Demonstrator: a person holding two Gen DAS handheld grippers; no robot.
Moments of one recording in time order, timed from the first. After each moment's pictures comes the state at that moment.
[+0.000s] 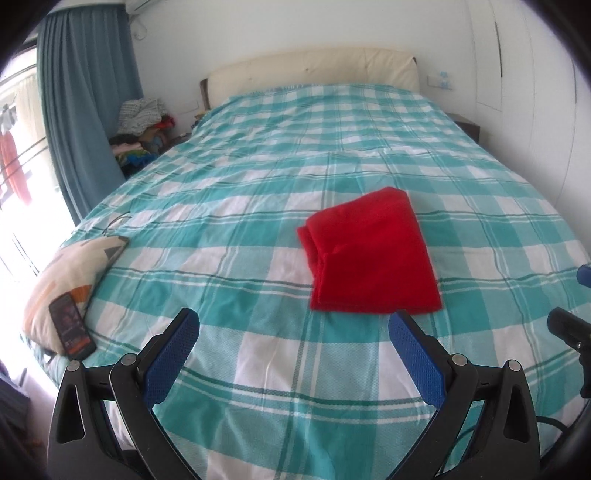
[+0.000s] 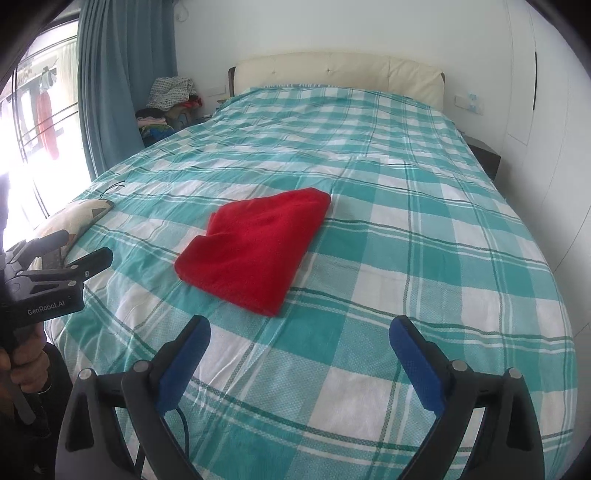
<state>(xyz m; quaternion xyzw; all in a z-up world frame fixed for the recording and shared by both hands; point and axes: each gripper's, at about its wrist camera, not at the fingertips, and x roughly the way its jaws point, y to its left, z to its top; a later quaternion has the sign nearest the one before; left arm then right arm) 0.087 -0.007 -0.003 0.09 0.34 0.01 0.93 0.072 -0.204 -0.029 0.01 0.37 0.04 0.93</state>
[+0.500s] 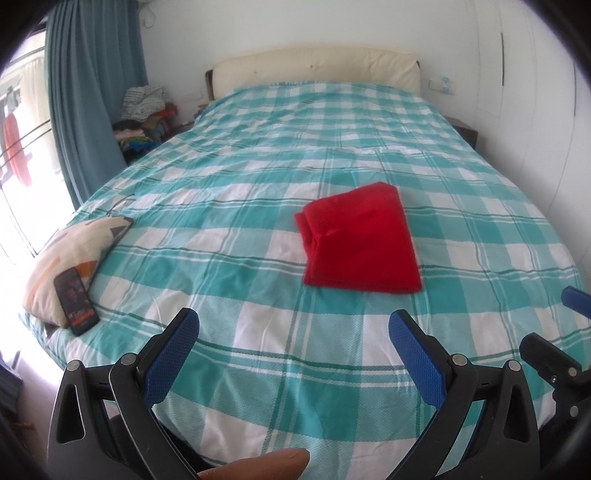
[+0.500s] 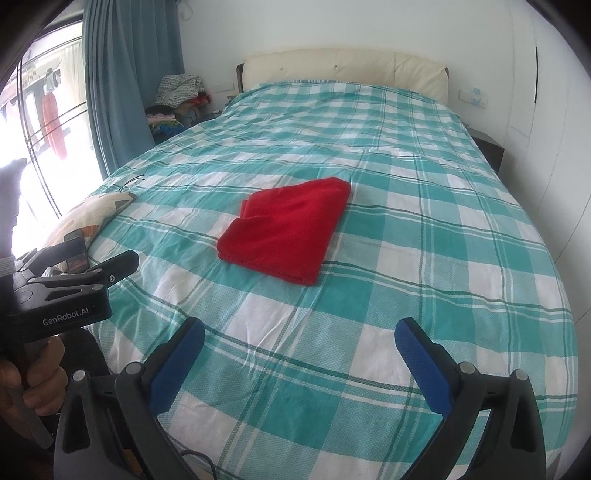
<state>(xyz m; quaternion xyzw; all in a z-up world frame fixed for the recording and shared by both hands) 0.046 -0.002 0.006 0.06 0.36 0.00 0.93 0.027 -0.174 -0.018 0.02 0.38 0.05 0.93</state>
